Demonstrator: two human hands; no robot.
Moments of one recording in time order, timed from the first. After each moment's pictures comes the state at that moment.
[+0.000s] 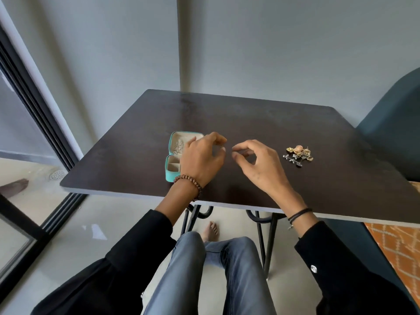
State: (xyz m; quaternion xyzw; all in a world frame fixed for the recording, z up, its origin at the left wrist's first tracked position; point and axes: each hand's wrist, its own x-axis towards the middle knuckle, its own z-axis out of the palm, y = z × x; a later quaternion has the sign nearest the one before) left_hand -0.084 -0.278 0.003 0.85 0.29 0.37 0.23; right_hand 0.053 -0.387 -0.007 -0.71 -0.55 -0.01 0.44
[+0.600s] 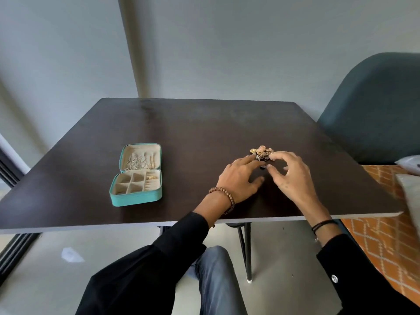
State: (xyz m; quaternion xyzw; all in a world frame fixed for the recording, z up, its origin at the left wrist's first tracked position) left_hand 0.066 -0.353 -0.032 0.95 0.12 0.15 0.25; right_hand 0.191 -0.481 -0.045 -0.83 -0.39 -0.08 0.39
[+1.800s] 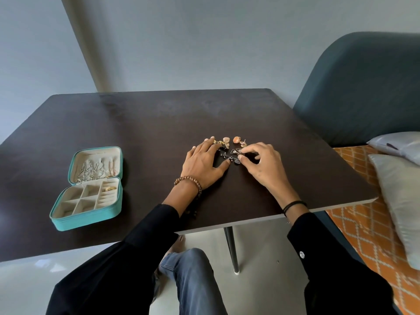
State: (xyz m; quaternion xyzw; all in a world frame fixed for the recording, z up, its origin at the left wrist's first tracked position) left_hand 0.108 -0.307 -0.057 0.95 0.19 0.16 0.19; right_hand 0.230 -0.458 -0.063 -0.84 -0.38 -0.08 0.39
